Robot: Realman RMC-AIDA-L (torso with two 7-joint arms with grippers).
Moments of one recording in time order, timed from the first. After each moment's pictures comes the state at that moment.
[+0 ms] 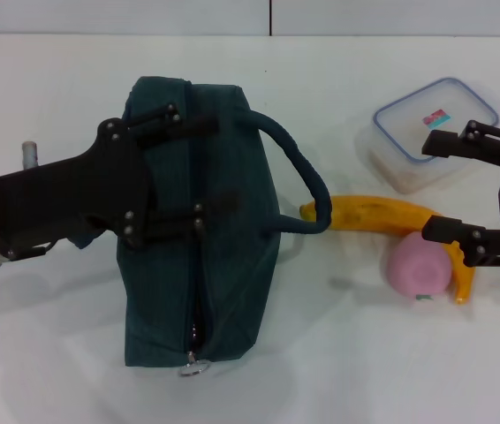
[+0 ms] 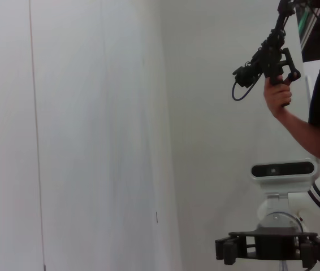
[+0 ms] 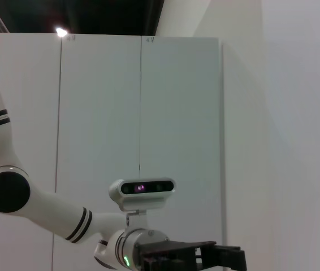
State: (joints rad) left arm -0.34 -2.02 1.11 0.68 1.33 1.78 -1.00; right arm 0.44 1.88 -1.33 -0.52 -1.13 -1.82 0.95
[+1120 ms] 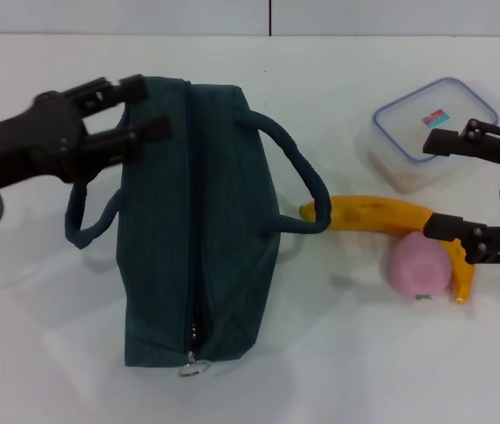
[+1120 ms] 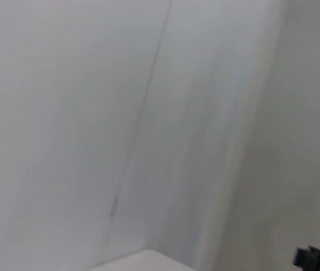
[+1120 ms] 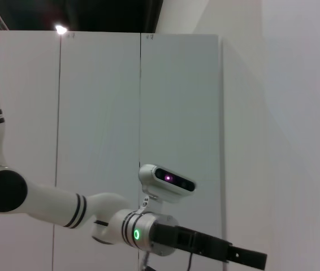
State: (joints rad) left arm -0.30 -2.06 0.85 0.90 1.51 1.72 -1.57; right arm 0.44 1.87 -1.33 -0.52 -1.13 -1.82 0.96
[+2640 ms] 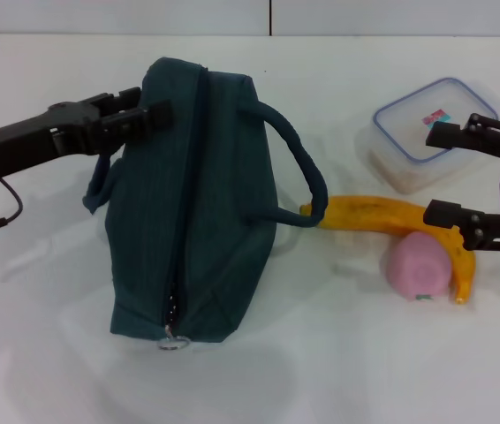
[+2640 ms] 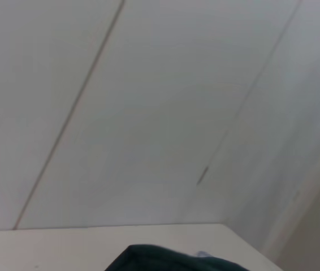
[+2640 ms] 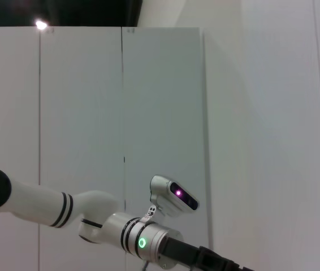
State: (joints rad) left arm -0.35 -2.09 0.81 0.86 1.66 1.50 -1.77; right arm 0.44 1.88 -1.30 -0.51 -1.15 -1.79 0.99
